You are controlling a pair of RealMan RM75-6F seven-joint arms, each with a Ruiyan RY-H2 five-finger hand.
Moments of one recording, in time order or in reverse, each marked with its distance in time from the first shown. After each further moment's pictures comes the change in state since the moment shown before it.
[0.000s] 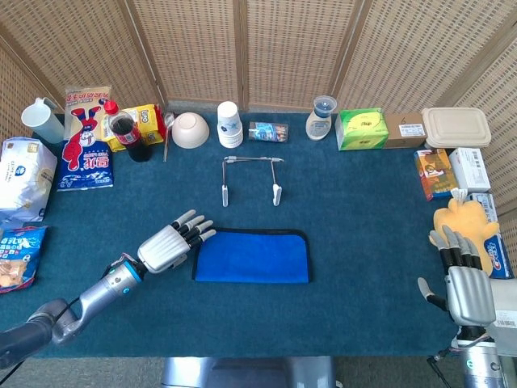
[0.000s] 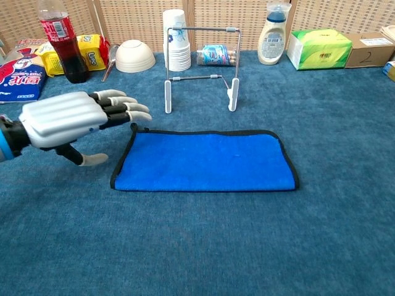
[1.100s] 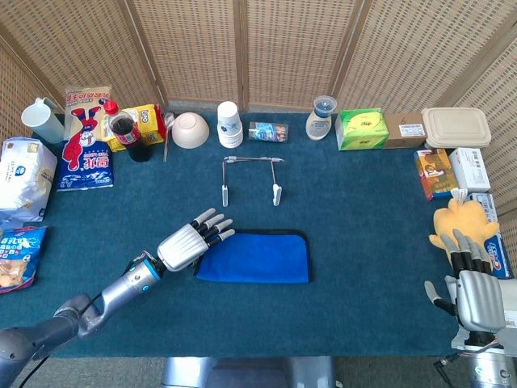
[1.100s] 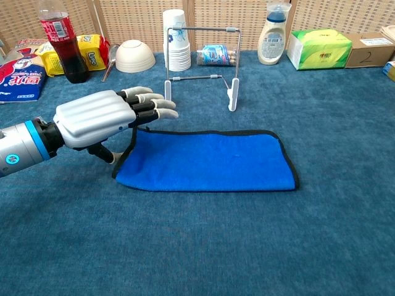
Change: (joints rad) left arm -0.066 -0.147 0.026 0.151 -0.034 0.085 -0.063; right arm -0.045 0.030 0.020 -0.035 0.003 0.002 0.040
